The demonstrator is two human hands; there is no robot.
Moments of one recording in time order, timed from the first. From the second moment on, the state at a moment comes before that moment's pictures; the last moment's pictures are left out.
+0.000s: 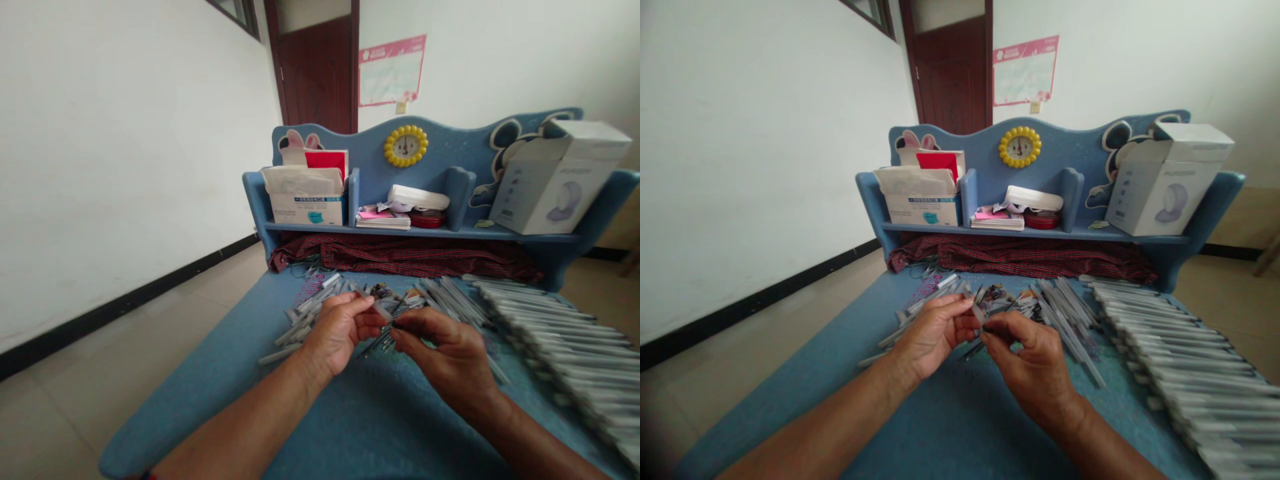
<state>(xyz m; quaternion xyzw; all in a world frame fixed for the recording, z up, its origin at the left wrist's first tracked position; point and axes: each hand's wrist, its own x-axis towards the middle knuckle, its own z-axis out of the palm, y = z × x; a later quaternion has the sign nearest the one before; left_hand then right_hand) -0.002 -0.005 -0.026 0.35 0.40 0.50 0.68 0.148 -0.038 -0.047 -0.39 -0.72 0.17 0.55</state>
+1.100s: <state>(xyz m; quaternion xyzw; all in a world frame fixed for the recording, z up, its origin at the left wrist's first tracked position) 0.000 -0.007 -0.027 0.40 0.42 0.51 0.64 0.150 -0.039 -0.043 -0.40 -0.74 0.08 0.53</state>
